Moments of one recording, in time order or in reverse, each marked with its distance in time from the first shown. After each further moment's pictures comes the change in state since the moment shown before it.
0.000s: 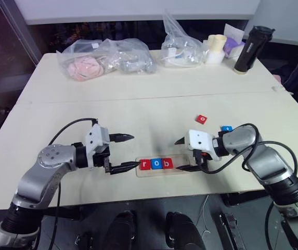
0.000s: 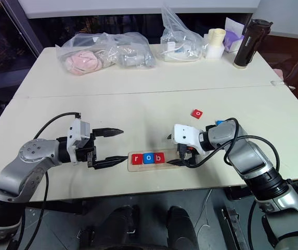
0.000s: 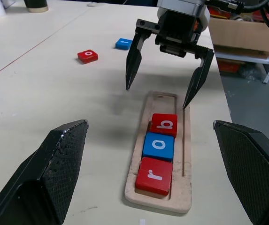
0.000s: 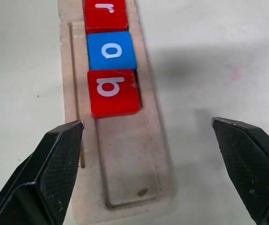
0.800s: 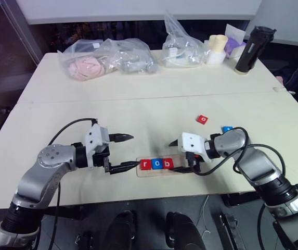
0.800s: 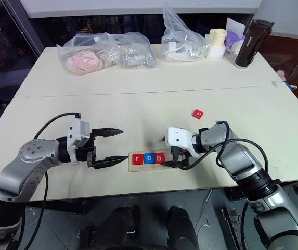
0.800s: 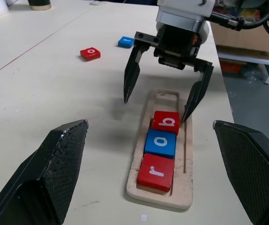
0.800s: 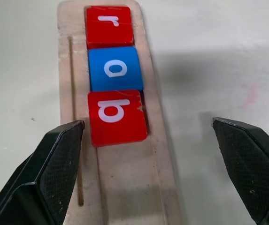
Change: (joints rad) left arm 0.000 0.001 0.000 0.004 0.000 0.000 0.002; right arm -0.007 0.072 0.042 0.053 -0.029 -0.041 -0.035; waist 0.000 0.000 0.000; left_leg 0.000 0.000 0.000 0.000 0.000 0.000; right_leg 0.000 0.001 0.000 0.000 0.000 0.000
